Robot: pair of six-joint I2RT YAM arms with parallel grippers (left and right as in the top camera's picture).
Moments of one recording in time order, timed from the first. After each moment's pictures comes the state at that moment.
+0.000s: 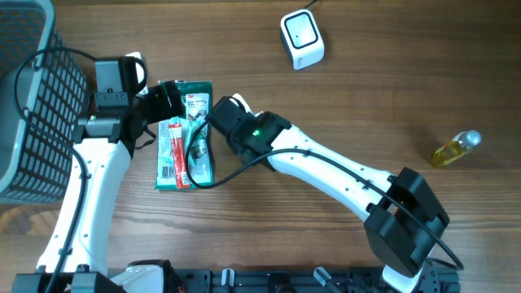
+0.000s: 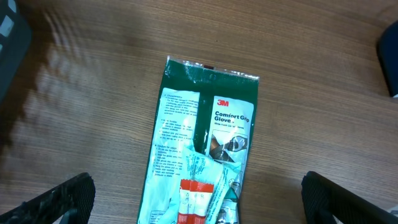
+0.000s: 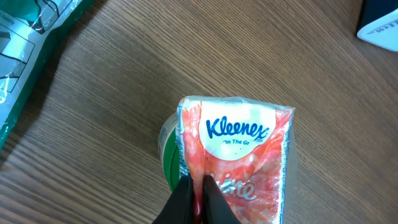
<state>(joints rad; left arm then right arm) 0.01 1.39 1.14 -0.67 -0.01 -0.24 0.89 1.91 1.50 -0.82 0.35 0.16</state>
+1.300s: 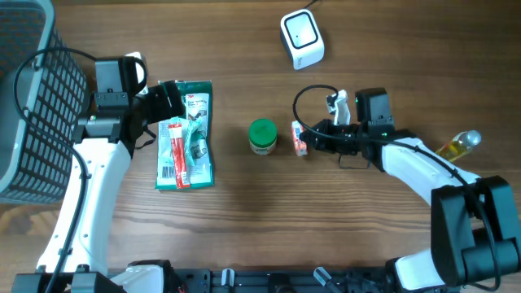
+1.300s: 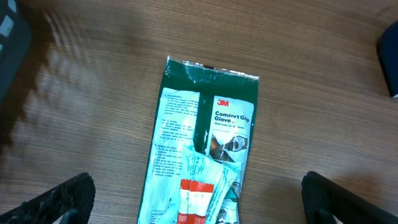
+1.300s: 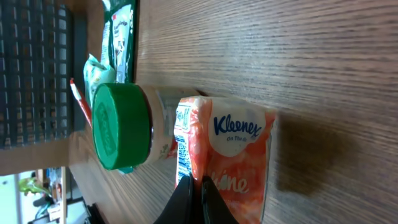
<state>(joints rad) 0.01 1.39 1.14 -0.67 -0.01 -0.24 0.20 1.66 0.77 -0.08 -0.74 0.45</state>
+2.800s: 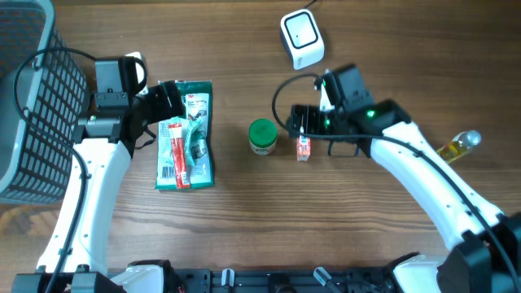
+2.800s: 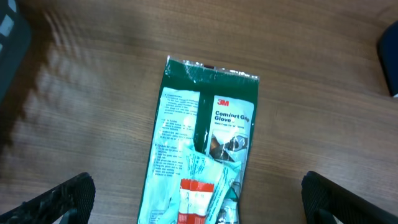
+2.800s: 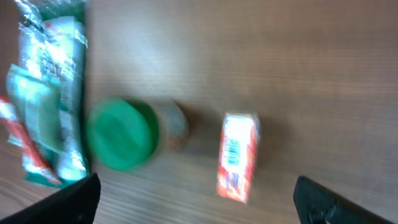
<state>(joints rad) 0.01 1.39 1.14 -0.67 -0.01 -0.24 0.43 1.54 1.23 -0.76 -0.16 0.46</state>
